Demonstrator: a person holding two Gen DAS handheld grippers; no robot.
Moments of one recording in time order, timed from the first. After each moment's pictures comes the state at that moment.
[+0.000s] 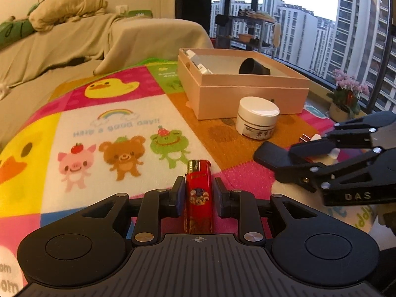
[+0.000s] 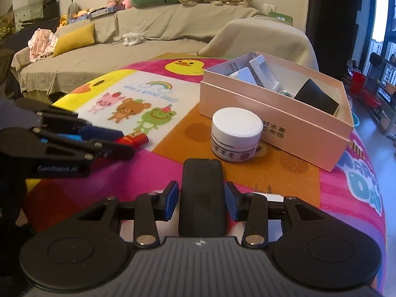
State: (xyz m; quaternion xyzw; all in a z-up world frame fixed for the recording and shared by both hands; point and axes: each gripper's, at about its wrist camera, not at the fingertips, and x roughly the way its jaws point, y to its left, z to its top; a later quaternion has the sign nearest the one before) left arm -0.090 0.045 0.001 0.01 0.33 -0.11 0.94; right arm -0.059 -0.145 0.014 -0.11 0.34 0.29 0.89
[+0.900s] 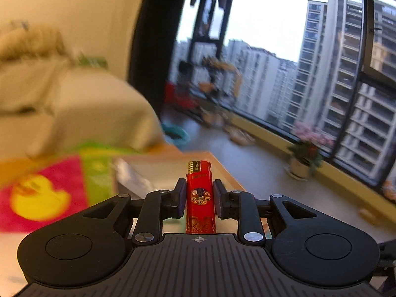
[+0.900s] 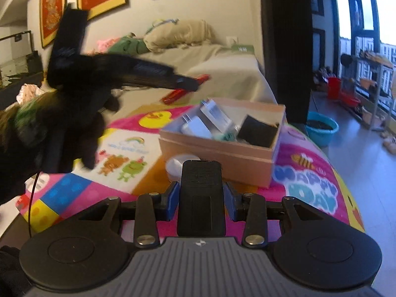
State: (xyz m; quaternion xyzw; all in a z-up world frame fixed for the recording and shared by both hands) left arm 0.050 -0.021 0.088 -0.06 0.25 -0.22 0.94; right arm -0.081 -0.231 0.067 -0.02 0.28 0.25 0.93
